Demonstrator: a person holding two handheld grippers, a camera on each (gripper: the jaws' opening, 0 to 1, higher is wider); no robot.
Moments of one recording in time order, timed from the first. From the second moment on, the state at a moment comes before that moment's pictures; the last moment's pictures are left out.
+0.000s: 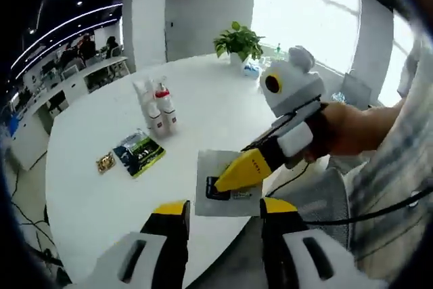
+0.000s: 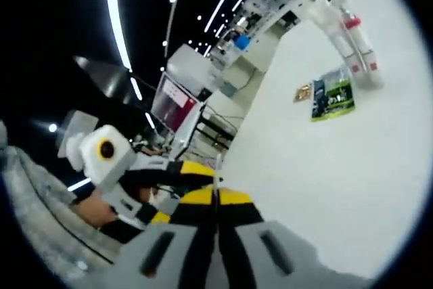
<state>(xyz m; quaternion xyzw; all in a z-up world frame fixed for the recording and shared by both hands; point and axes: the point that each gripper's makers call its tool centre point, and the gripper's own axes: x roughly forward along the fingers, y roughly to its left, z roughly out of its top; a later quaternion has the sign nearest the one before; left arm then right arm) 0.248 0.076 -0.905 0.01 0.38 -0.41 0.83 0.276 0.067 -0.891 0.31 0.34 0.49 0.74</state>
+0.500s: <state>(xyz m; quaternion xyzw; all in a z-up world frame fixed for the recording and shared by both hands) 0.239 0.053 -0.875 -0.31 0.38 -0.45 0.74 0.263 0.061 -0.858 0.39 0.34 0.57 0.63</state>
